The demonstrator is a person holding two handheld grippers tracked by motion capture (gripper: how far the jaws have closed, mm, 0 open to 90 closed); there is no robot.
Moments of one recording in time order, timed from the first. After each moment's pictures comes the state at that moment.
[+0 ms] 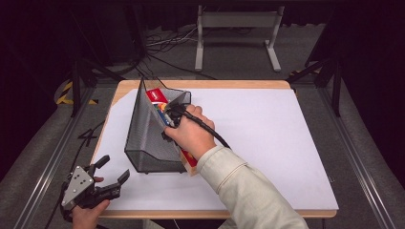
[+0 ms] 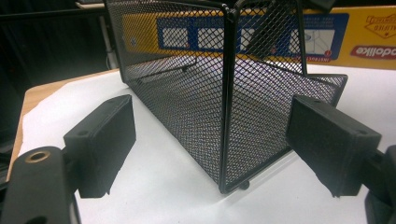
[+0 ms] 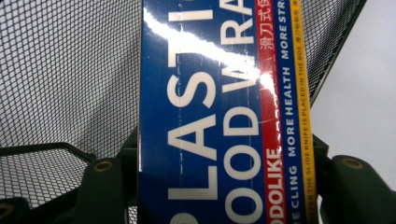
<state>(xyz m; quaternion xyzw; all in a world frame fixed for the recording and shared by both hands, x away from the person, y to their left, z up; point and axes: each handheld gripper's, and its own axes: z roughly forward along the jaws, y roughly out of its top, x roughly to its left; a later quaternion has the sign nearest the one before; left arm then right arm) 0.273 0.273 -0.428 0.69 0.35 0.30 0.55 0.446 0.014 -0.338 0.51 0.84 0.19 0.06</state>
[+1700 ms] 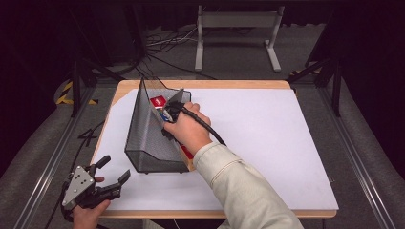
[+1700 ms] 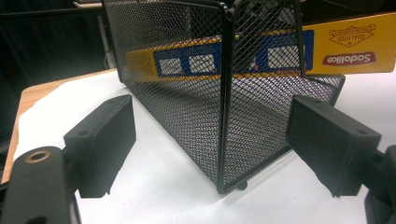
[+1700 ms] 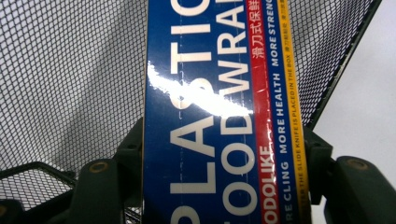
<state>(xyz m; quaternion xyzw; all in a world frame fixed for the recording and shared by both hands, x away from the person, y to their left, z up) 0.273 0.272 -0.429 0.69 0.35 0.29 0.56 0.475 0.020 -0.353 0.53 0.84 0.14 0.05</state>
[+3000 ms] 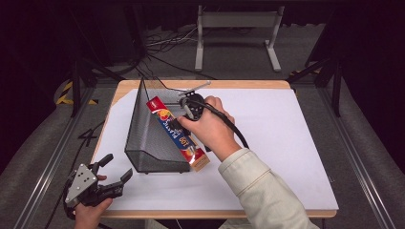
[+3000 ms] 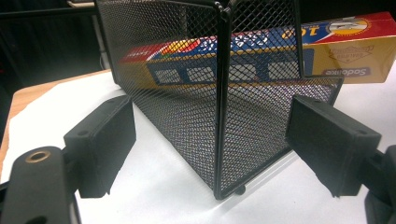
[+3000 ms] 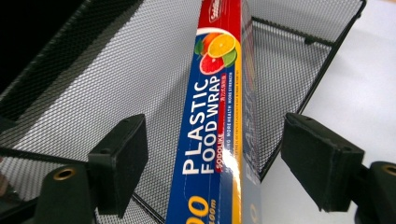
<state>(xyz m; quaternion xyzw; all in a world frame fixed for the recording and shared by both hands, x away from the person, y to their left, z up) 0.279 0.268 -0.429 0.70 0.35 0.29 0.56 0.439 -0.034 -0.299 0.45 0.82 0.35 0.07</state>
